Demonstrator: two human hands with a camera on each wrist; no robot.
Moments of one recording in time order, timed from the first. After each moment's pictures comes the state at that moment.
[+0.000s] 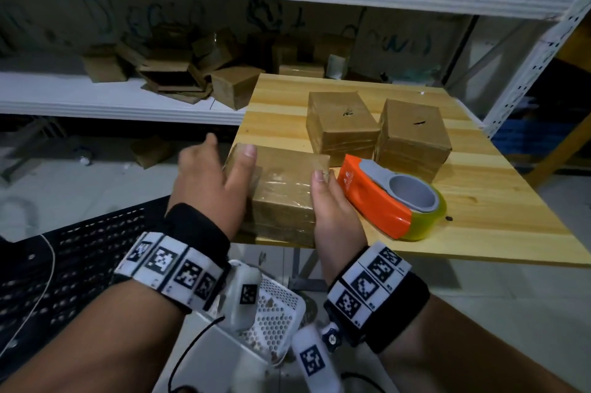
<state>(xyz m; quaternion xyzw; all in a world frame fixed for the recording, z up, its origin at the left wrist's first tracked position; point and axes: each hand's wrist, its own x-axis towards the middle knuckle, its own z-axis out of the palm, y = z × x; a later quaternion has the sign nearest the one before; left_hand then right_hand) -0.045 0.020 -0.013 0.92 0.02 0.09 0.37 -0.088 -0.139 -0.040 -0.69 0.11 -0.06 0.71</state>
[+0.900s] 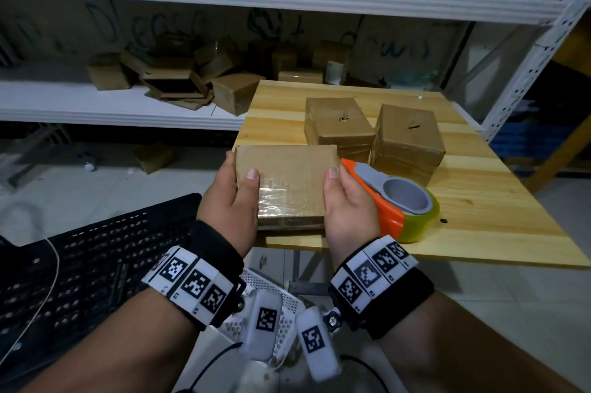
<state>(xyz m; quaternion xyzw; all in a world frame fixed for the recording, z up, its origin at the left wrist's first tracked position) -0.056 -0.003 -0.042 0.80 -0.03 0.13 0.58 -0.073 -0.155 -0.046 -0.70 0.12 -0.16 0.69</state>
